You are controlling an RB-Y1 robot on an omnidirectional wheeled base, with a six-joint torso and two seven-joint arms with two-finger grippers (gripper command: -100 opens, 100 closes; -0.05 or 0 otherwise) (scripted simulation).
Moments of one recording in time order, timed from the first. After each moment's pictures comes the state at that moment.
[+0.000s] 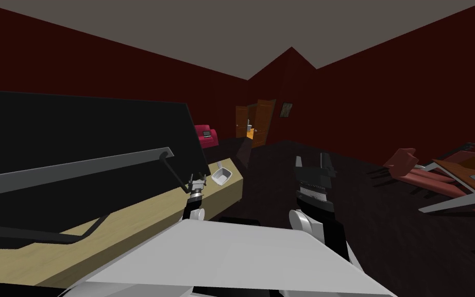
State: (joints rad) left arm 0.21 0.13 0.03 -1.23 0.36 -0.89 0.67; right arm 0.51 0.02 -0.06 -2.30 -0.12 -0.52 -0.17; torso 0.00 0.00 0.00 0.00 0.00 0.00
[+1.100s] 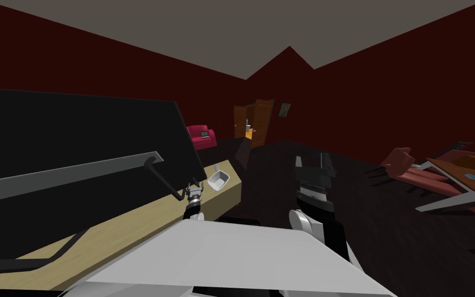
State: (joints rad) left arm 0.13 0.11 0.10 -0.94 0.48 -0.90 0.78; right arm 0.51 0.02 -0.06 -2.30 -0.12 -0.52 -0.17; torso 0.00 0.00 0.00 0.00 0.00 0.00
